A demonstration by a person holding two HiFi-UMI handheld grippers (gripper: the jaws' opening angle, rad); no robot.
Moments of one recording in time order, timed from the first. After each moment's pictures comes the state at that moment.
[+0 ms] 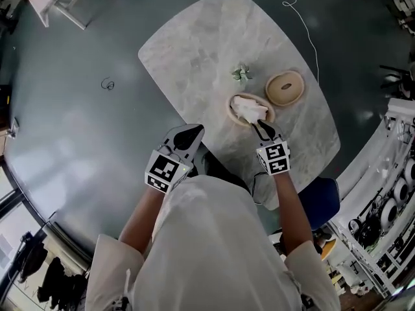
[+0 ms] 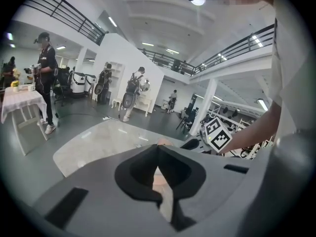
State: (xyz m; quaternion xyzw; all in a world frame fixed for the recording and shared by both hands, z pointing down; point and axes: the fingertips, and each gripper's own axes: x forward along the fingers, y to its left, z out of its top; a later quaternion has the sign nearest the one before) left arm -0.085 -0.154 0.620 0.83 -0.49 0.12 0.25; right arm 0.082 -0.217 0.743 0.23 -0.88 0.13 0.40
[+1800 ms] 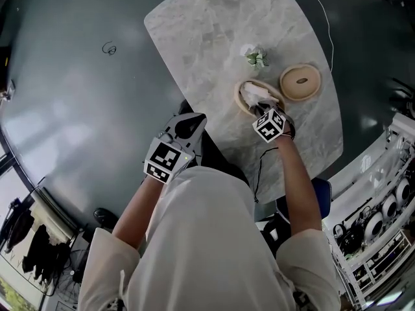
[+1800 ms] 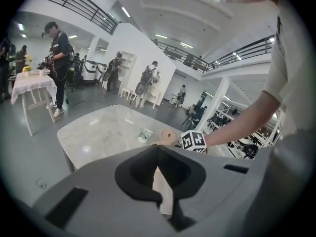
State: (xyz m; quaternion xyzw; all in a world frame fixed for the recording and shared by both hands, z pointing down) left arm -0.087 -0.141 0.686 0.79 -0.51 0.14 0.32; right arm 0.098 -0.225 0.915 0.01 -0.77 0.02 0.63
